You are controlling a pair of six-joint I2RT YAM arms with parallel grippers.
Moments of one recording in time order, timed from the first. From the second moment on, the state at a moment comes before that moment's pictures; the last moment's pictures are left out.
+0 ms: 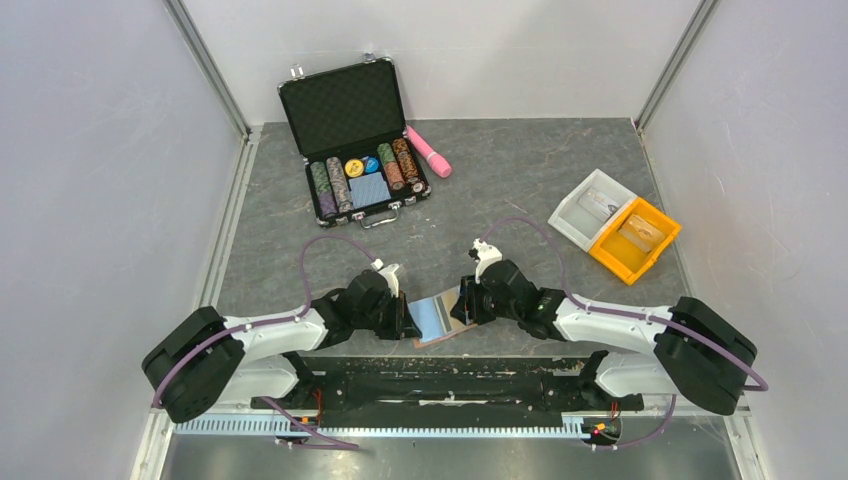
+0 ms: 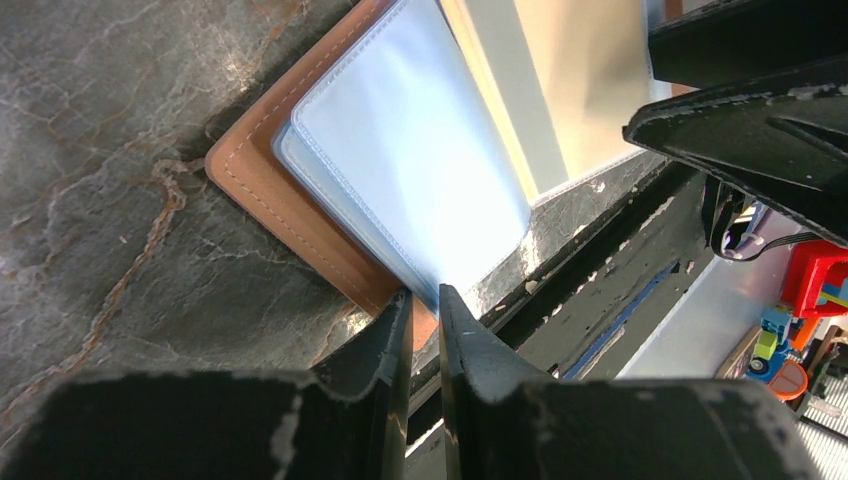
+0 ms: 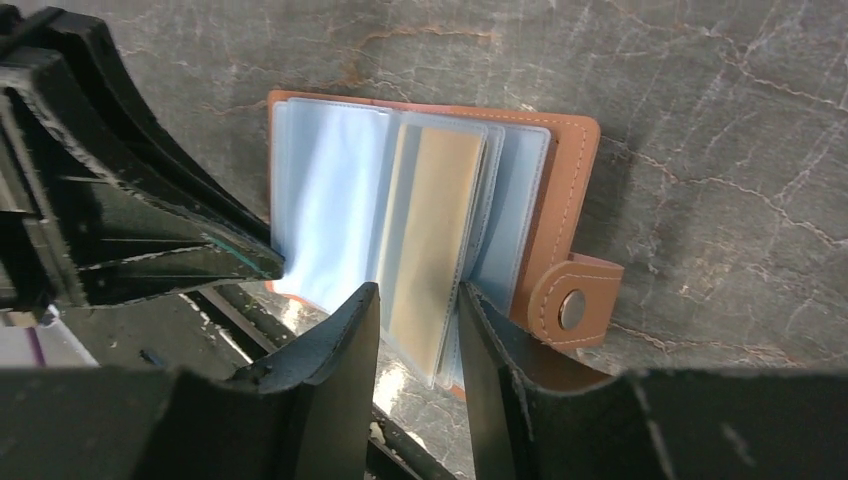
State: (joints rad) left arm -0.82 1.20 0.31 0.10 0.27 -0.78; right arm 0.92 1.27 0.47 0.10 -0.03 0.63
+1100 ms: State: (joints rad) left arm -0.82 1.12 0.30 0.05 0.26 -0.78; right arm 0.93 1.24 0.44 0.21 -0.18 0.68
